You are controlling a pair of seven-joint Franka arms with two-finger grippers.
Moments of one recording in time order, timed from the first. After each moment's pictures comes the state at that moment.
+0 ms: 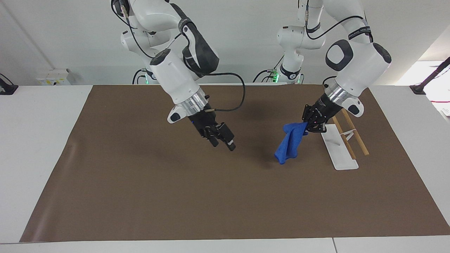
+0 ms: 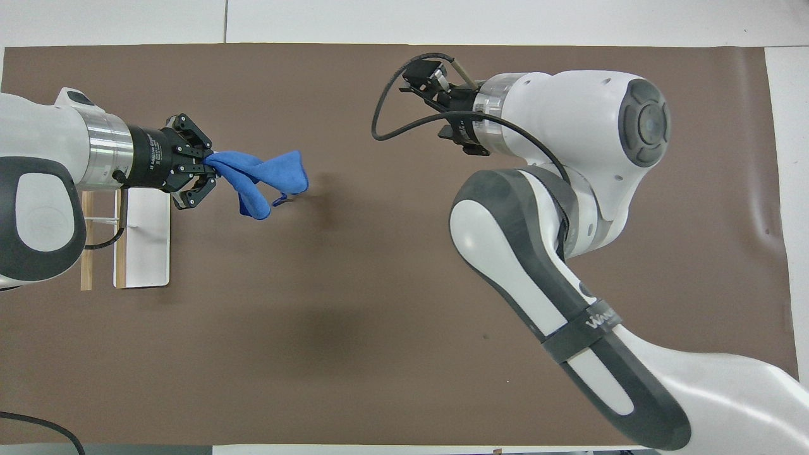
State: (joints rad) left arm -0.27 0.04 0.08 -1.89 -0.40 2.10 -1.52; right arm 0.36 0.30 0.02 -1.68 0.41 2.42 0.67
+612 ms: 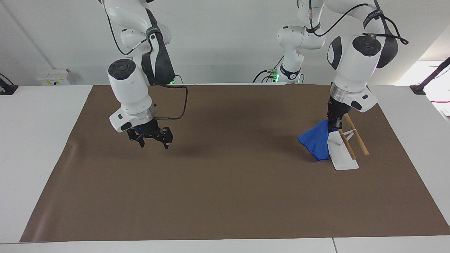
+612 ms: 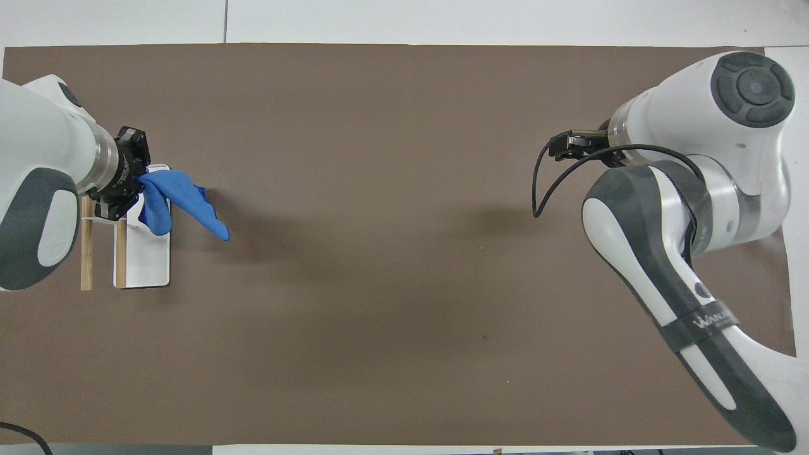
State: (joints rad) left arm -0.27 0.02 0.08 -1.86 0.20 1.95 -1.45; right arm 0.14 0.17 0.02 -1.78 -0.04 2.05 0.31
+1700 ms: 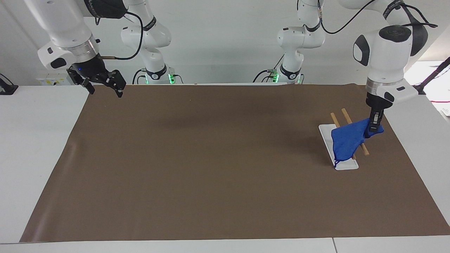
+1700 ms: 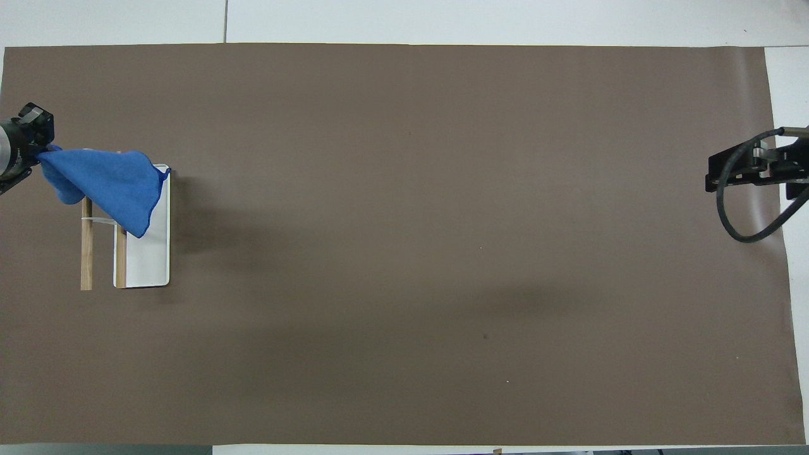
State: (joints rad) left arm -0.09 -0.03 0.09 -1.93 0.32 2.20 -1.02; right arm -0.01 0.02 0.03 -1.51 -0.04 1.47 0.16
